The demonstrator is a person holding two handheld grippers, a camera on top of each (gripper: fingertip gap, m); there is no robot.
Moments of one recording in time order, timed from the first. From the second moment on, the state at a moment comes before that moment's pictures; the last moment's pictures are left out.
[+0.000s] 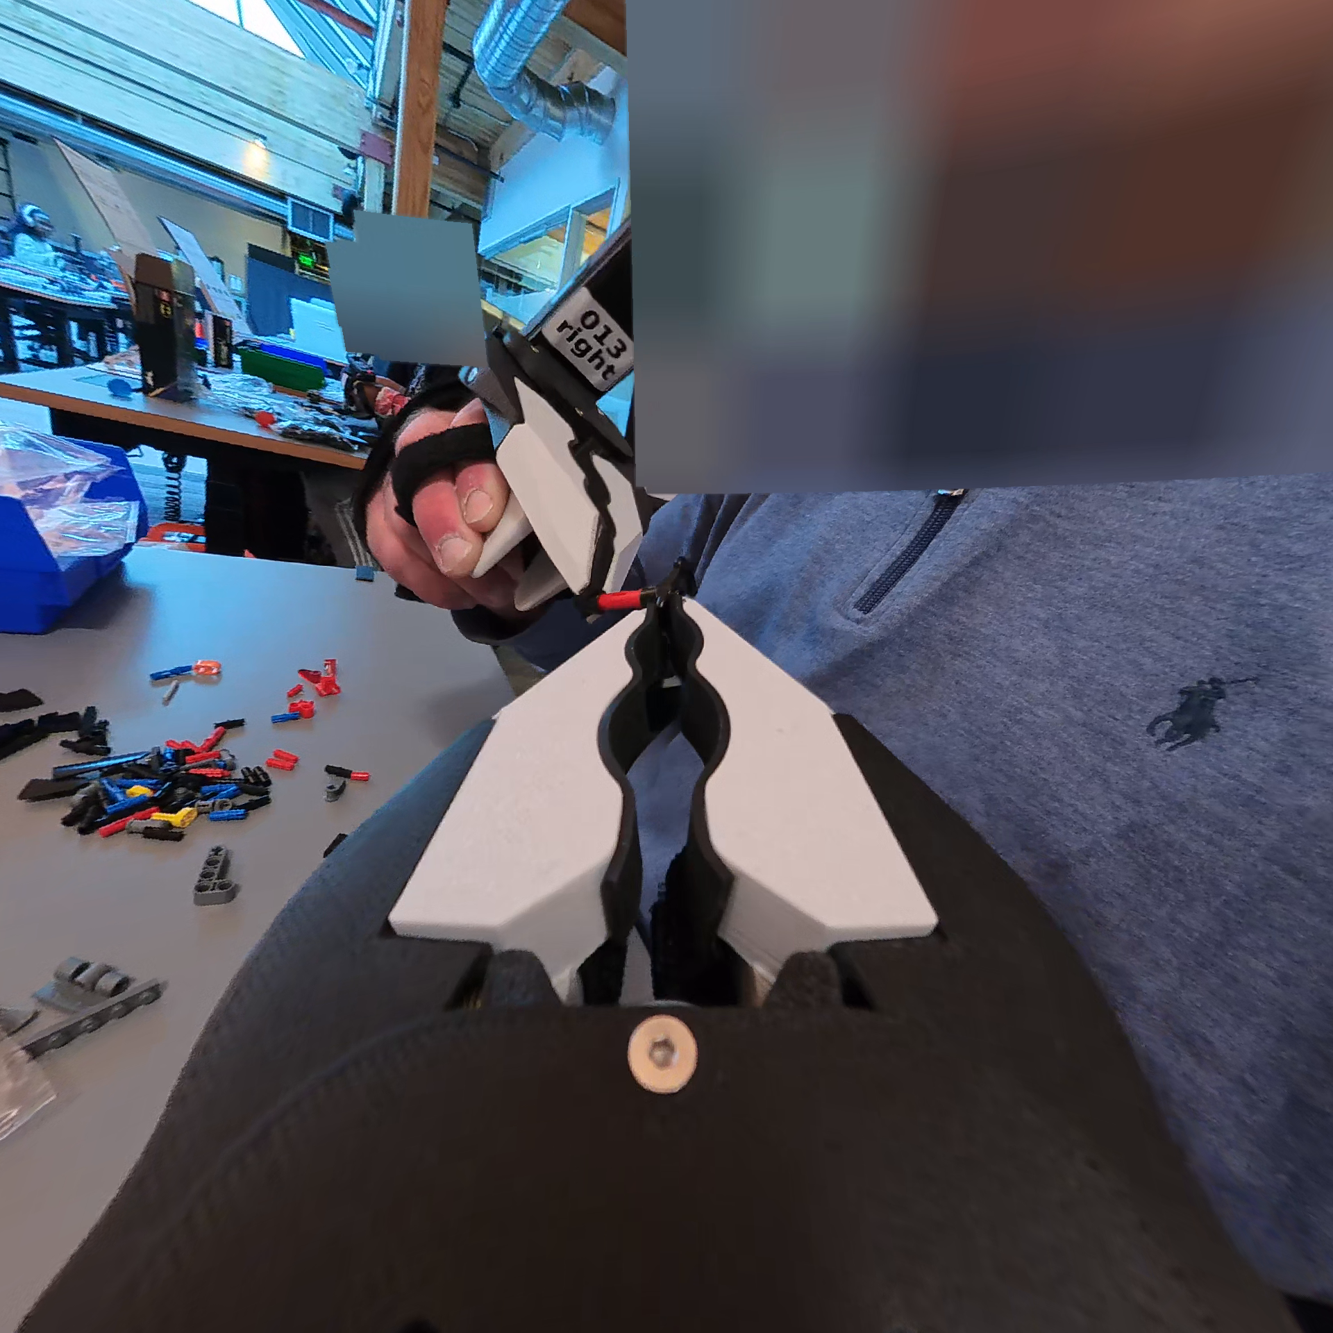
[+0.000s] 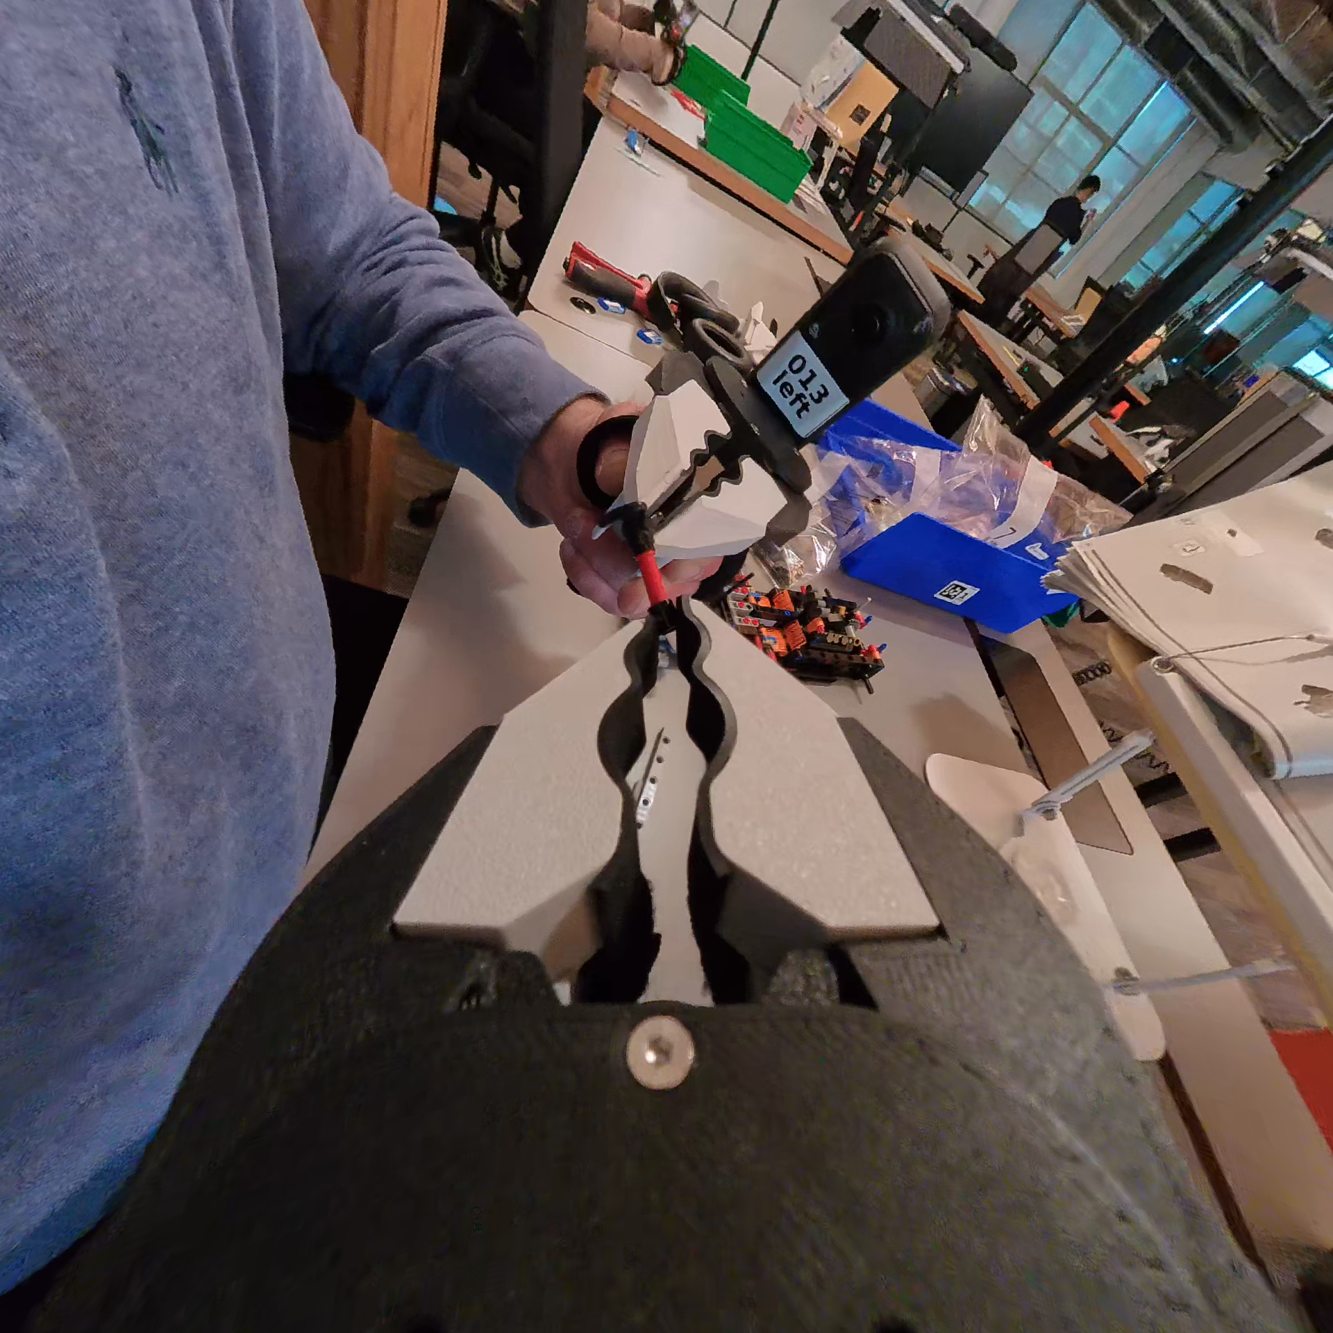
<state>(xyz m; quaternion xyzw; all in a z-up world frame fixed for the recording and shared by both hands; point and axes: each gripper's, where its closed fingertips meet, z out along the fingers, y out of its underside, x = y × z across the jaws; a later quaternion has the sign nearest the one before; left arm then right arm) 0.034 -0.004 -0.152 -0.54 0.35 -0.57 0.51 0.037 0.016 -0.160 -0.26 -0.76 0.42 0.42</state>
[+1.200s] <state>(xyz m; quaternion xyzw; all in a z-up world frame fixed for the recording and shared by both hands) 0.043 0.002 -0.149 -0.53 0.38 -0.57 0.51 0.044 0.016 -0.155 -0.27 -0.71 0.56 0.34</state>
